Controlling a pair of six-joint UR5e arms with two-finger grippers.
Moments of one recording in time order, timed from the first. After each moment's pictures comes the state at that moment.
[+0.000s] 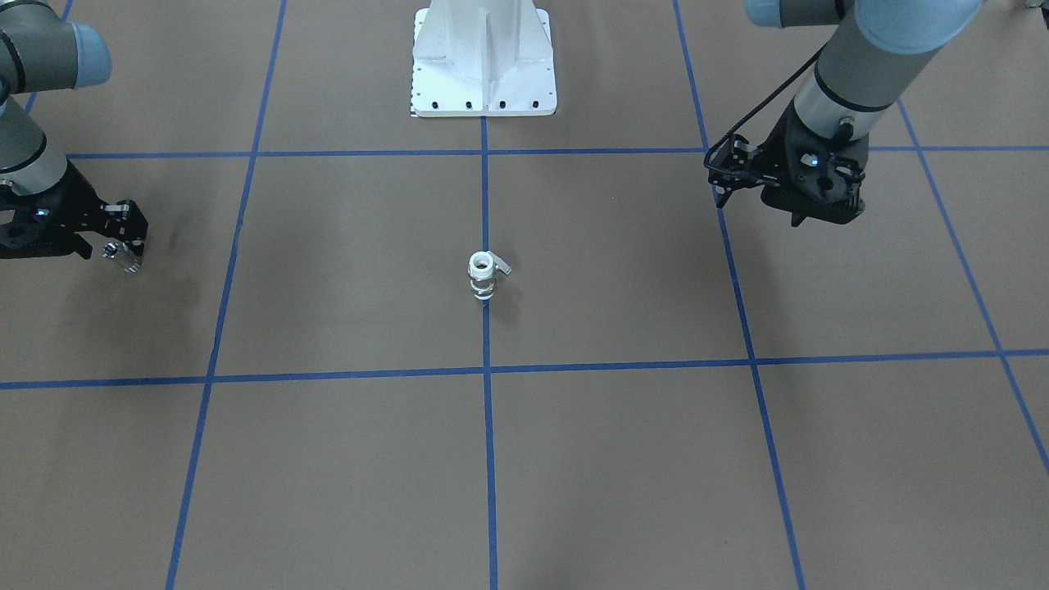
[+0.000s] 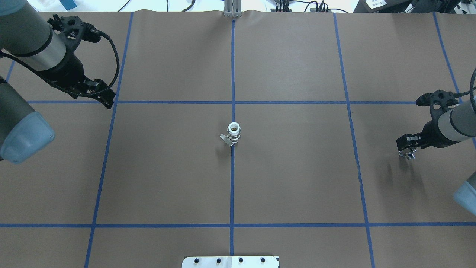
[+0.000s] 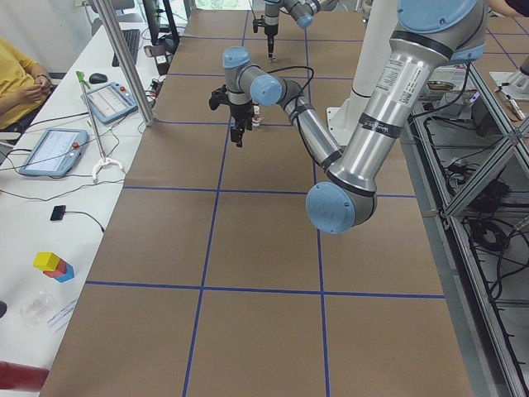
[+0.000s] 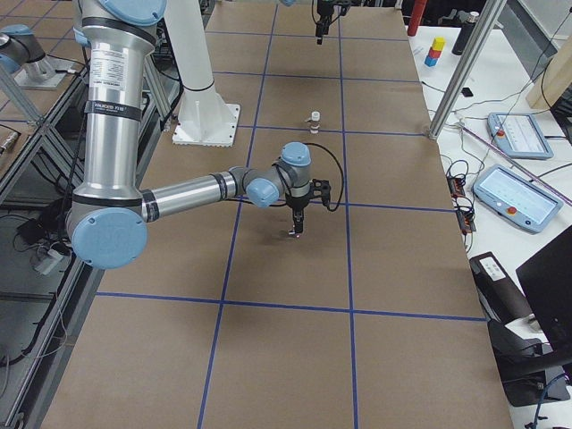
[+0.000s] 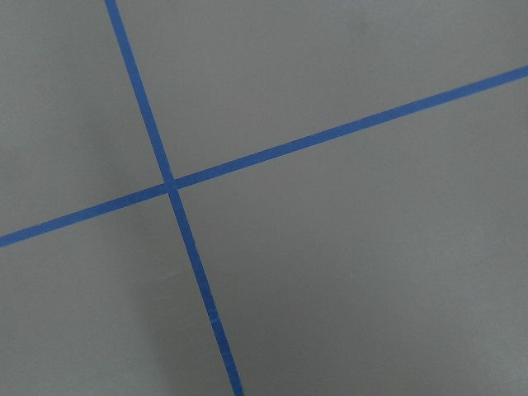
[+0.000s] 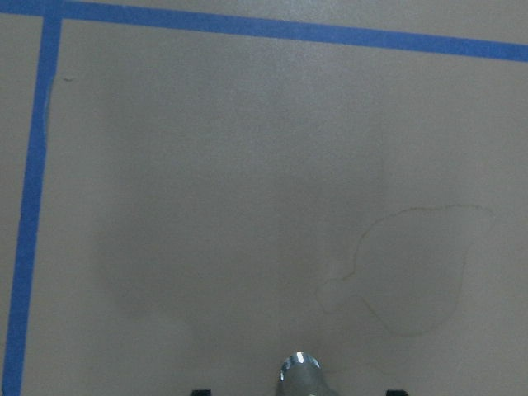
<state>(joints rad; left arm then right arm) -0.93 -2.00 -2.00 -1.26 -2.18 -0.50 0.86 -1.68 1.85 -1.19 2.05 0.80</state>
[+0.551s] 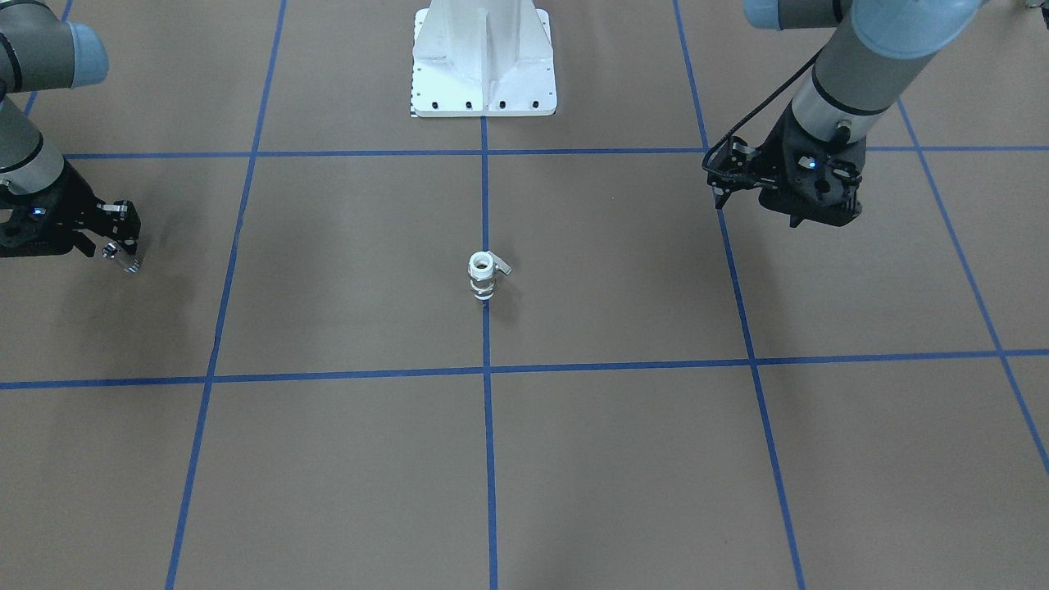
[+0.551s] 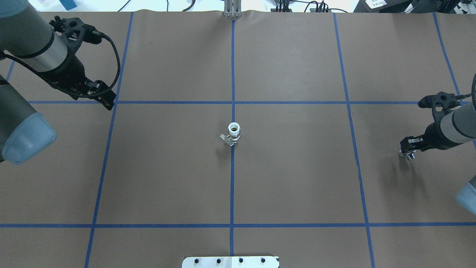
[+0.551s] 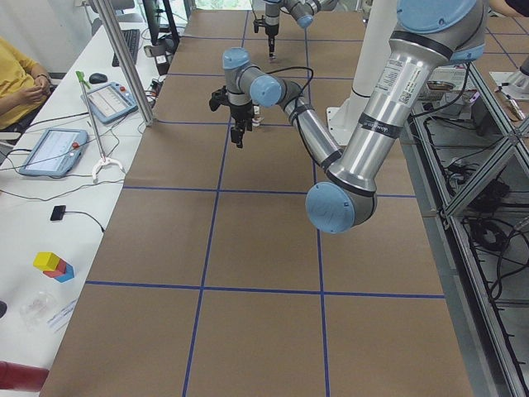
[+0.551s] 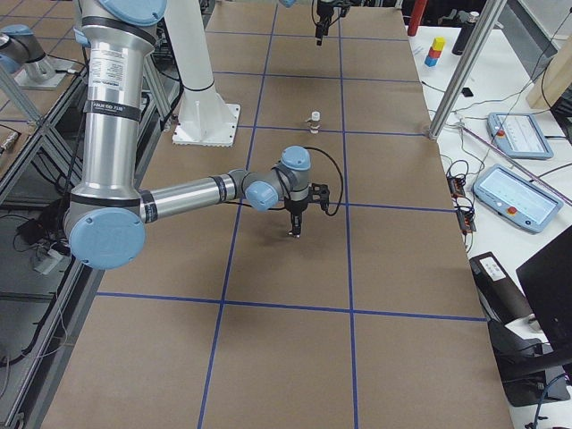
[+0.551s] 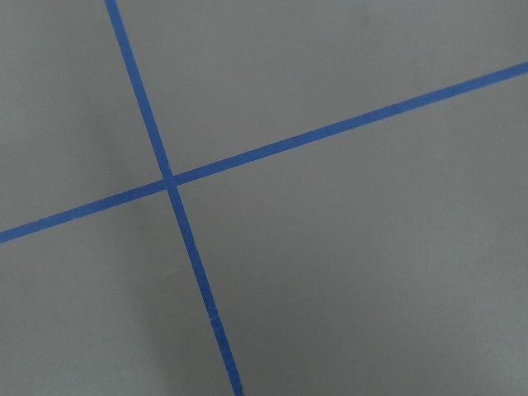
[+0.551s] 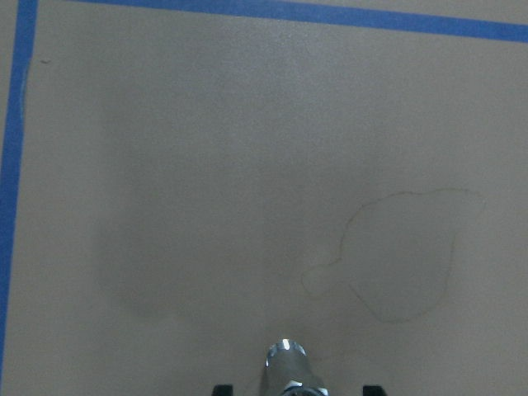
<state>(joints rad) -0.93 -2.00 -2.00 -1.26 -2.18 -0.50 0.86 -1.69 1.85 -1.19 2.06 0.80</state>
